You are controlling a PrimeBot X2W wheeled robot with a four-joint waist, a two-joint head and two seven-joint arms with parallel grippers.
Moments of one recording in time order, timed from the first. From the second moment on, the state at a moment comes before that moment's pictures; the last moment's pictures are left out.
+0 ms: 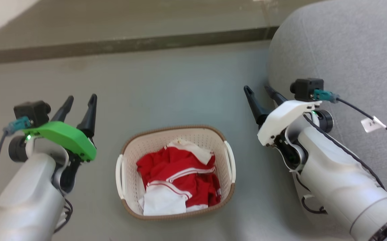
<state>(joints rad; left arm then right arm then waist) -0.65 0.28 -0.64 0.73 -0.92 -0.12 -0.25 -0.72 -0.13 0.82 0.87 0.90 0.04 -0.25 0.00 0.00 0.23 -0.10</state>
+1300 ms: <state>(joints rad) -0.25 0.20 -0.31 0.32 -0.65 -0.03 -0.25 -0.32 -0.22 0.51 0.39 0.58 -0.08 -0.25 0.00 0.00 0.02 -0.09</state>
